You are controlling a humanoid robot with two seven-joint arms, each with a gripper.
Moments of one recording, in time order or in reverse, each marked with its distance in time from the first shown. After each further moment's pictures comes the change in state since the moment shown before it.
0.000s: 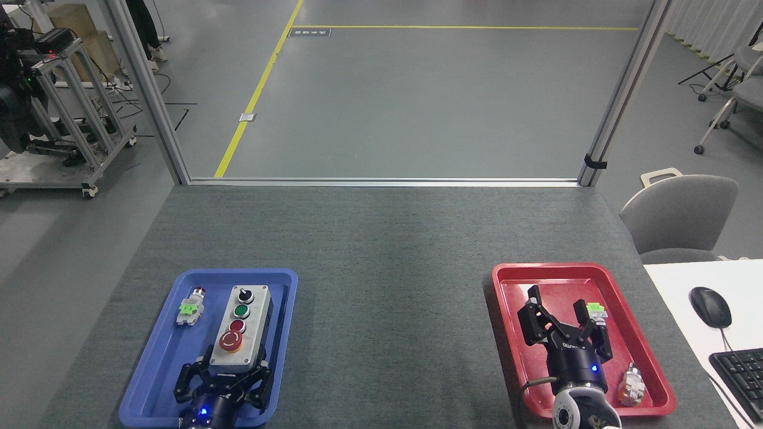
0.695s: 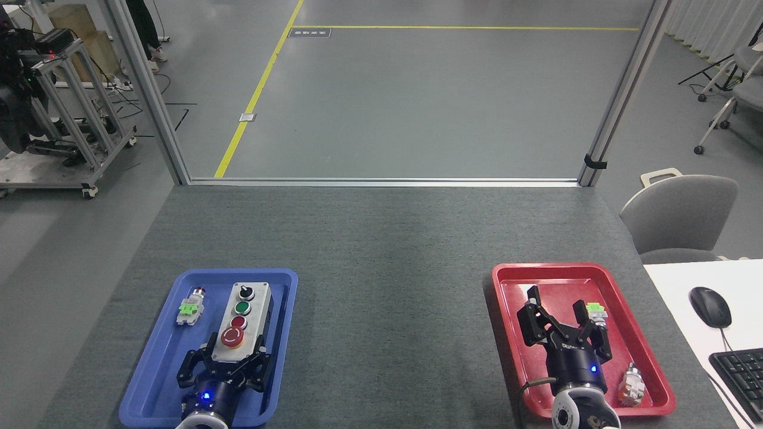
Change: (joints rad) left arm -0.073 -0.006 0.000 0.079 0.002 0.010 0.001; right arm 0.002 0.002 0.000 0.000 0.002 0.001 0.000
